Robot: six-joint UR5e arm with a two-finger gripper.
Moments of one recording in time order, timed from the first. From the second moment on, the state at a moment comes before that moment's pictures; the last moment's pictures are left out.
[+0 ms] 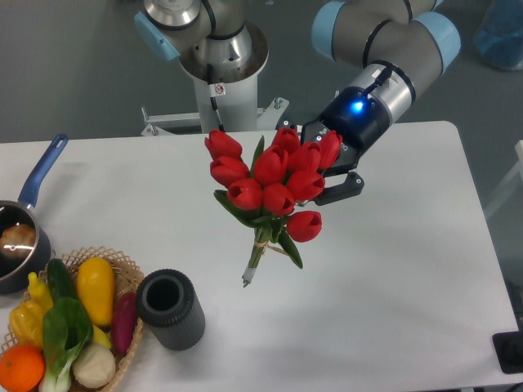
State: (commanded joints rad) arm 2.75 -1.80 -1.66 -0.97 0.15 1.22
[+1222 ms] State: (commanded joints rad) arm 2.86 -1.74 -1.61 -0.97 0.28 1.21
